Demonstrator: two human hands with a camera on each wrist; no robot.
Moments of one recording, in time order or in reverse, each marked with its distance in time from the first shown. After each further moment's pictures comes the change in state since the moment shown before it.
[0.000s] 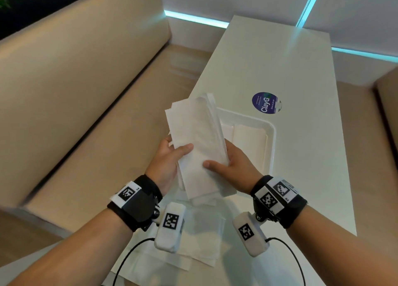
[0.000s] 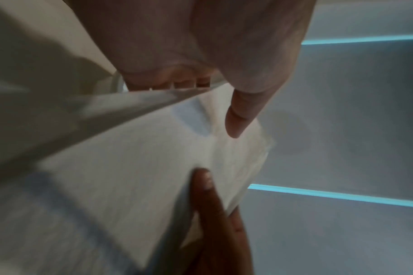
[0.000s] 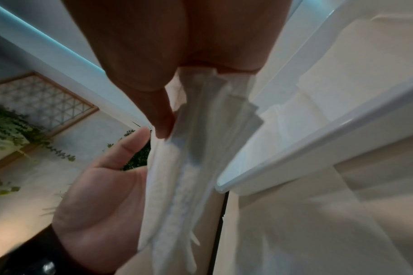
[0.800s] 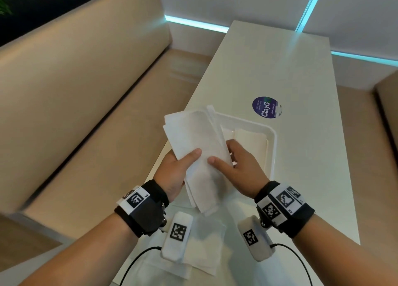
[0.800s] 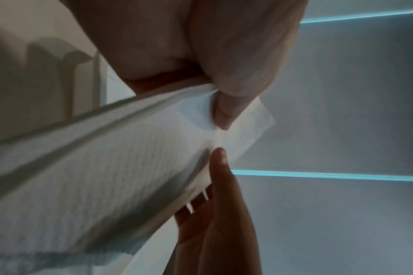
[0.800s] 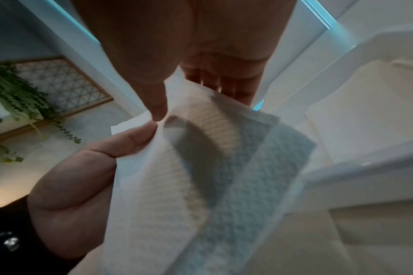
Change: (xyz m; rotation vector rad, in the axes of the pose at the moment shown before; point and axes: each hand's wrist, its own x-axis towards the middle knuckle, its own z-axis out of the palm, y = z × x) left_hand -0.001 -0.005 0.013 0.089 -0.093 0.002; right_hand 0.000 -0.005 -0.010 -0.083 0.145 -0.003
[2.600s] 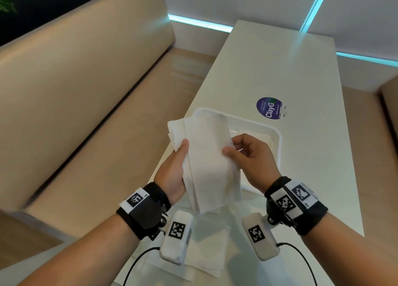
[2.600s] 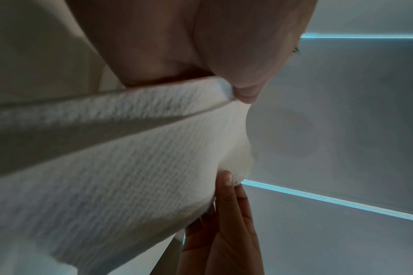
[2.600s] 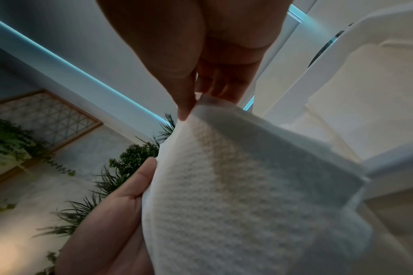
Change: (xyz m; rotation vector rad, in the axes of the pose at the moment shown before) left_hand 0.003 0.001 -0.009 -0.190 -0.053 -0.133; right_hand 0.015 0.000 -0.006 0.223 0.137 0.031
